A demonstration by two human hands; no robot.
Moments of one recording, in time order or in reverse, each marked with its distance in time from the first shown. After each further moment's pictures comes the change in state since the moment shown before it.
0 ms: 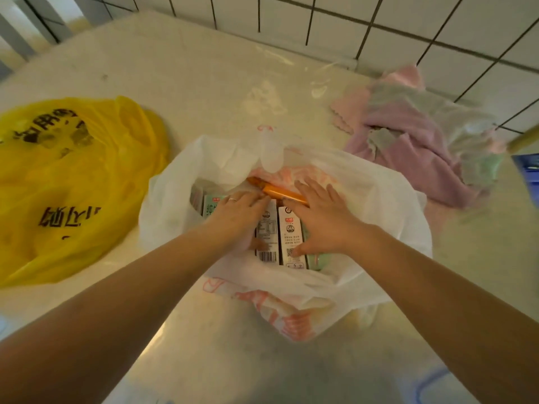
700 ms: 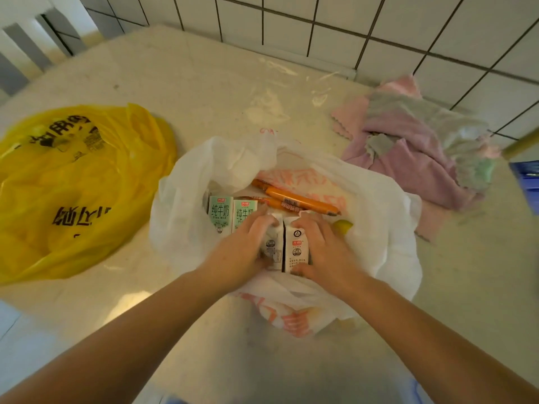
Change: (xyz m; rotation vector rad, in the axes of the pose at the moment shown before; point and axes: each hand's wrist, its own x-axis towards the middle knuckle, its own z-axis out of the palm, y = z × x) left_hand -0.054 0.022 0.025 -0.453 0.252 0.076; right_hand -0.052 -0.035 0.033 0.455 0.329 0.046
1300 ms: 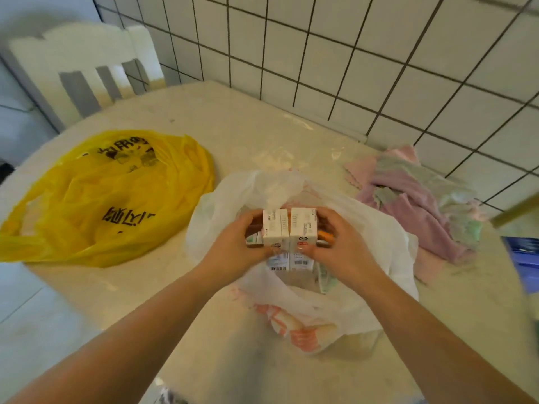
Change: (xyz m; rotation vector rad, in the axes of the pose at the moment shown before) left_hand -0.049 0.013 -0.056 -0.635 0.357 -0.166; right_hand -0.002 -0.070 -0.059 0.510 0.177 0.032
